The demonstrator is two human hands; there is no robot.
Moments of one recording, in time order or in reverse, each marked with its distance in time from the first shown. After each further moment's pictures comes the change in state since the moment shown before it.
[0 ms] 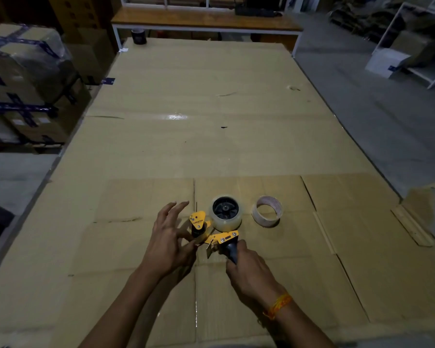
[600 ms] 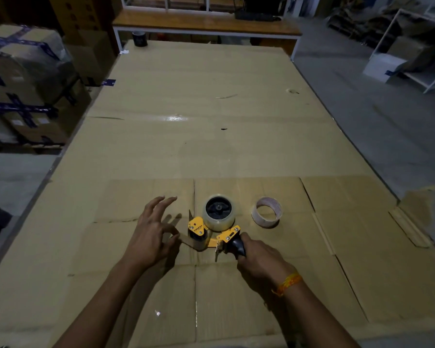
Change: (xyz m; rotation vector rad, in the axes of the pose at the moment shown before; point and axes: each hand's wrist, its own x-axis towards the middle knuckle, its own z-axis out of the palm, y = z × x) left_hand 0.003 -0.043 -0.025 0.164 -0.044 0.072; right_hand 0.028 0.011 -0.034 -0.261 -0.188 0.008
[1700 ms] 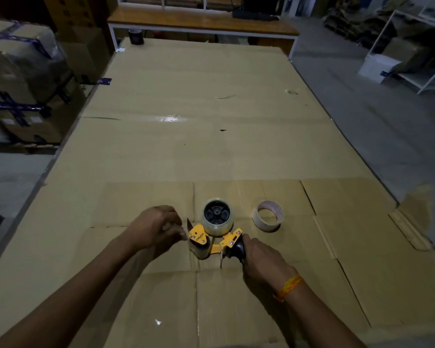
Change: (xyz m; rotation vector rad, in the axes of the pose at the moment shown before) left_hand 0.053 -0.042 0.000 -0.043 -0.194 0.235; right_hand 0.020 0.008 0.010 -0.162 0.070 -0.041
